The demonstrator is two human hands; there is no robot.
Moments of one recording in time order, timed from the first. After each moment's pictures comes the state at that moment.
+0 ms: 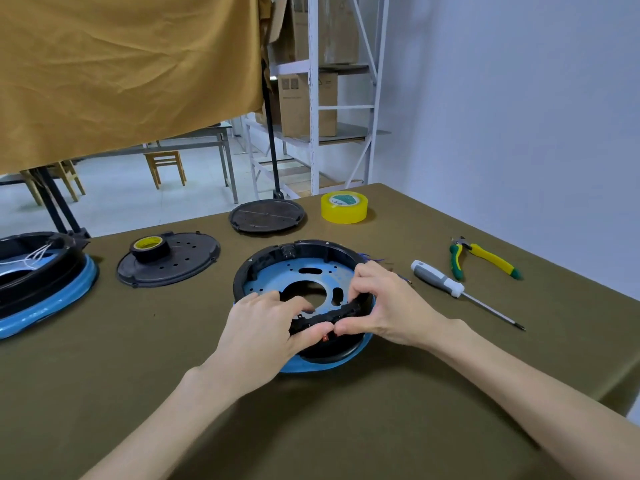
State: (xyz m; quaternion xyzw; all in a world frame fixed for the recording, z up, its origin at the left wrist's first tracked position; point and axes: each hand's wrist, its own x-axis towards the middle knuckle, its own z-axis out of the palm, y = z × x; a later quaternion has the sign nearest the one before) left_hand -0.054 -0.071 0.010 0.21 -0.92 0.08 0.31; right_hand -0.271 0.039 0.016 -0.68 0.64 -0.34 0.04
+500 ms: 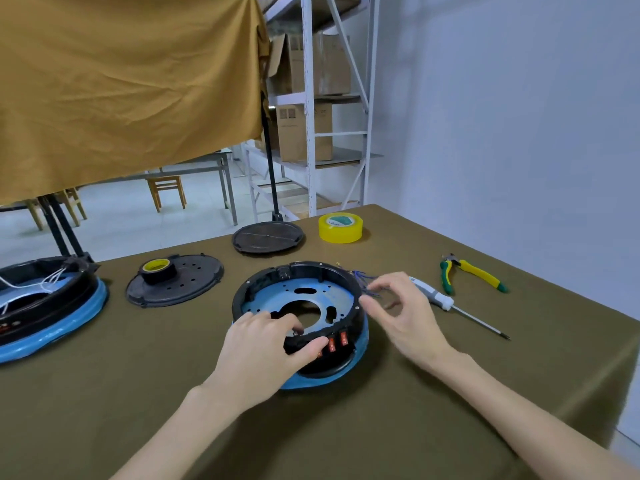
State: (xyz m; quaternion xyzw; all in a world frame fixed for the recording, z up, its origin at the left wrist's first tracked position) left_hand -0.043 -0.062 0.010 0.28 -0.92 0.04 0.27; right_hand -0.277 0.060 -0.004 -0.55 0.65 -0.52 -0.03
